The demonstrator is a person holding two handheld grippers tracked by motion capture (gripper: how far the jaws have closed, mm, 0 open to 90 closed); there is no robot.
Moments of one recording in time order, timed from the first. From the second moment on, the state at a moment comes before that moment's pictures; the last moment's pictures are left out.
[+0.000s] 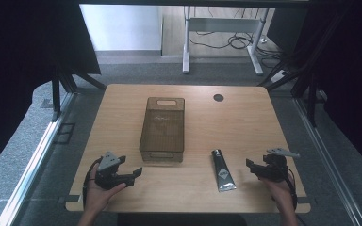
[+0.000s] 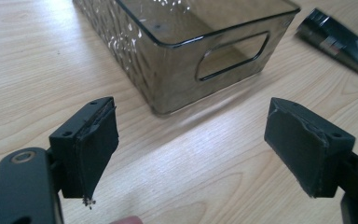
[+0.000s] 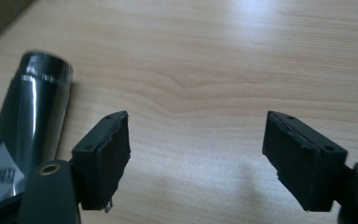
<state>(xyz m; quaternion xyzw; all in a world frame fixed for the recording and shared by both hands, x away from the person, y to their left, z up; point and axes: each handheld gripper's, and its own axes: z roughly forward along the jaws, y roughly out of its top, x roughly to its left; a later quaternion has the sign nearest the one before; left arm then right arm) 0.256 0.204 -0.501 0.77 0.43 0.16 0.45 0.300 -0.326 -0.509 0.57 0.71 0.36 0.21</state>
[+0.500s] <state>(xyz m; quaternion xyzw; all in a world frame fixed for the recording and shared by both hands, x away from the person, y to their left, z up) 0.257 0.211 -0.501 0.76 0.45 0.16 0.44 0.299 -0.326 -0.500 0.53 0.73 0.39 0.19</state>
